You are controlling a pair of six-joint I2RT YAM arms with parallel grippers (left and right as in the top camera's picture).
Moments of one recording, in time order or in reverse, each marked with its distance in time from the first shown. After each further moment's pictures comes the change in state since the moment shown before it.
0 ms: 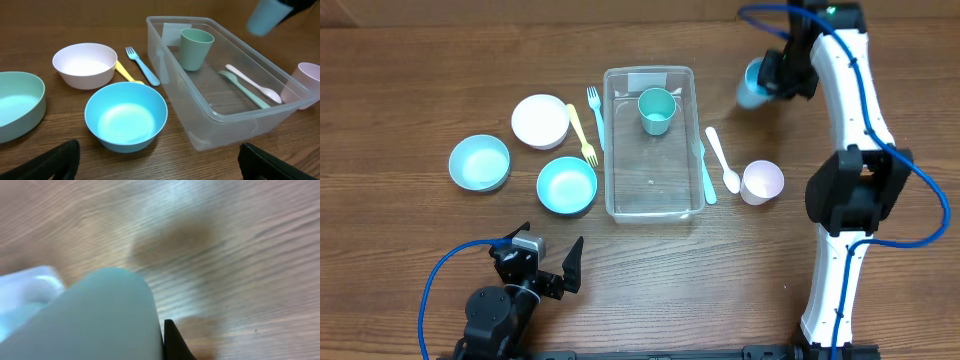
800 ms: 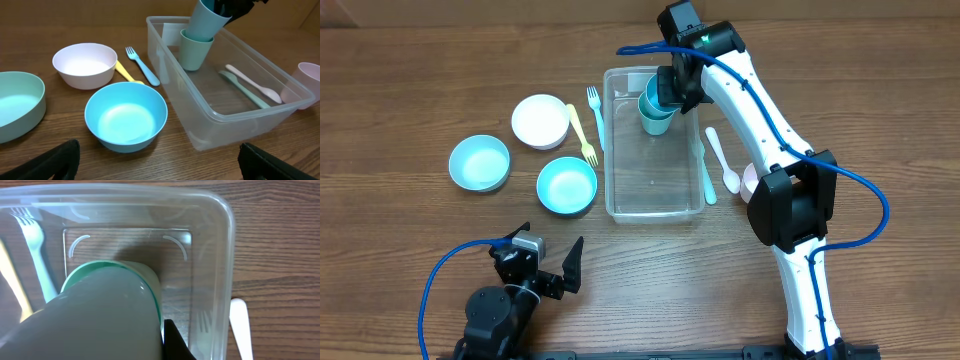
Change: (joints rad) left arm 0.000 0.000 0.000 0.000 0.000 0.000; right arm 0.381 -0.006 -0.128 0.217 0.098 -0.016
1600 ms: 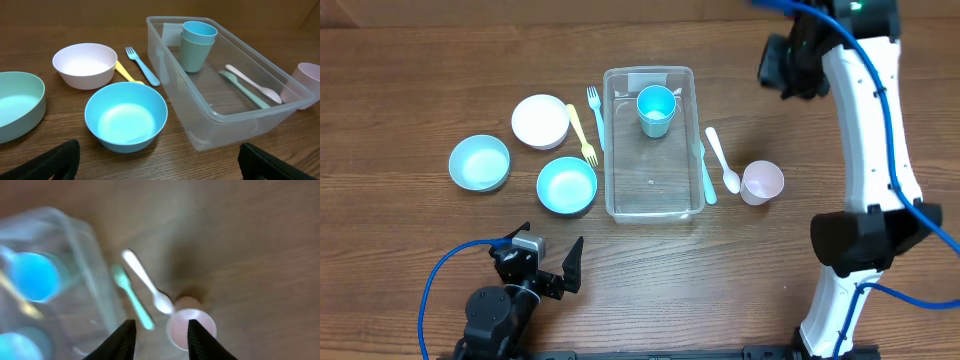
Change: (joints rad) left arm 0.000 0.000 0.000 0.000 0.000 0.000; right arm -0.265 -0.296 0.016 -0.394 0.034 0.079
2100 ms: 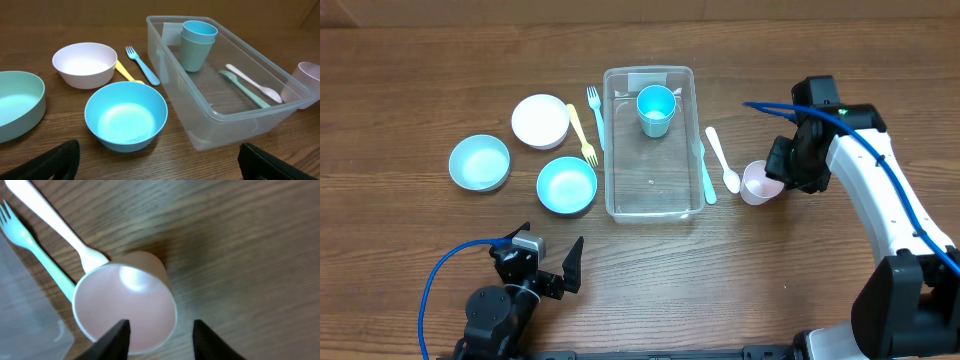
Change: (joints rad) left arm 0.000 0.002 0.000 0.000 0.000 0.000; right arm -0.079 -0.427 -1.064 0.541 -0.054 -0.013
